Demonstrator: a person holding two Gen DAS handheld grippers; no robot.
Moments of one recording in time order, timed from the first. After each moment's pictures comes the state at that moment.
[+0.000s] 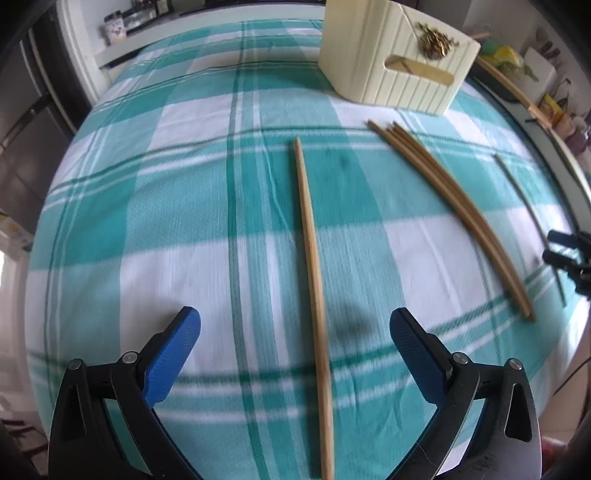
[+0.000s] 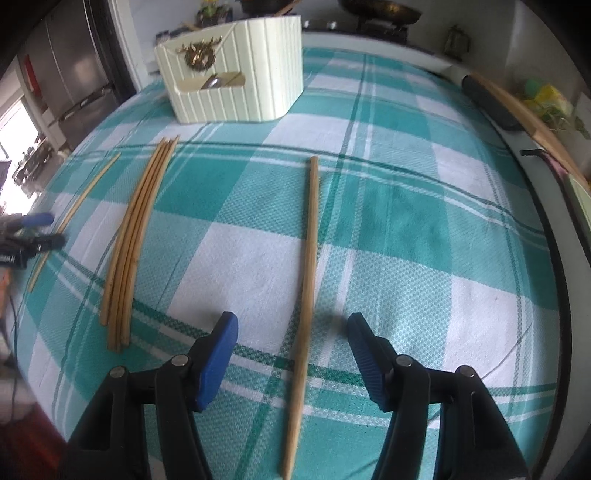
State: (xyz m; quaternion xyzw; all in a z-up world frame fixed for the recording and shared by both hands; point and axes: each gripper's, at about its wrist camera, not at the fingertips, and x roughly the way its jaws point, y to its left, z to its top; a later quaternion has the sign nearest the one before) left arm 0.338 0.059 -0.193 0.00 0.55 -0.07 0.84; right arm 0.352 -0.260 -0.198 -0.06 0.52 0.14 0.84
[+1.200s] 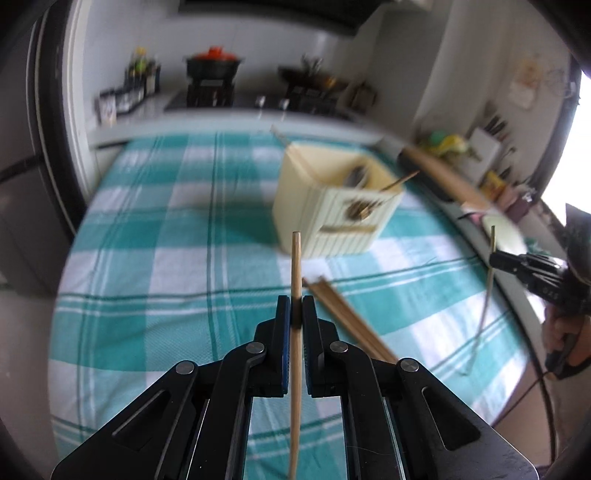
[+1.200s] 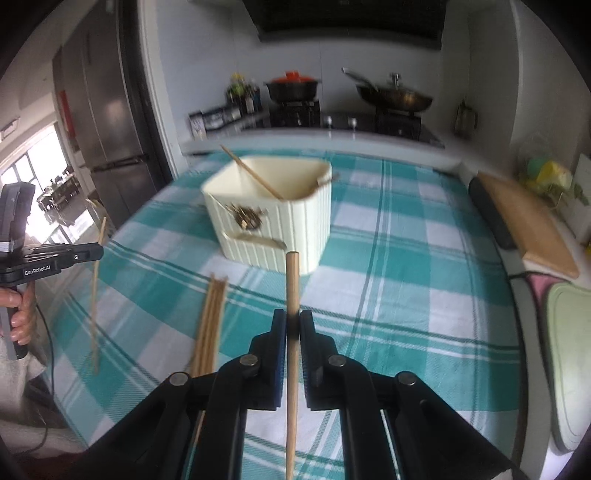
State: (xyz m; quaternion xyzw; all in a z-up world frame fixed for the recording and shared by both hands) left arm 0.322 0.064 -0.058 -0.06 0.38 -0.15 0.91; right arm 0.361 -0.235 -0.066 -0.04 0.37 0.18 0.91
